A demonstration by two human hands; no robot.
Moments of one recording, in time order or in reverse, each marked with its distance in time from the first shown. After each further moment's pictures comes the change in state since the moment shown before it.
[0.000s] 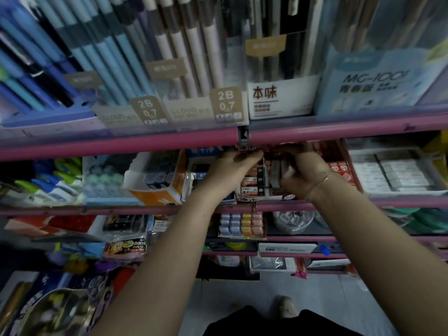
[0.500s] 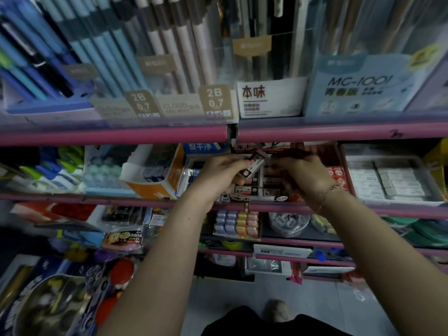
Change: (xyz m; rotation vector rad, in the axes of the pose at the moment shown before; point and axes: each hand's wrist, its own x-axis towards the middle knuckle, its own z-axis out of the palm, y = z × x) left_hand -0.018 0.002 0.005 -0.302 0.048 -0.114; right_hand -0.021 -0.004 -0.021 -0.696 0.160 -0.255
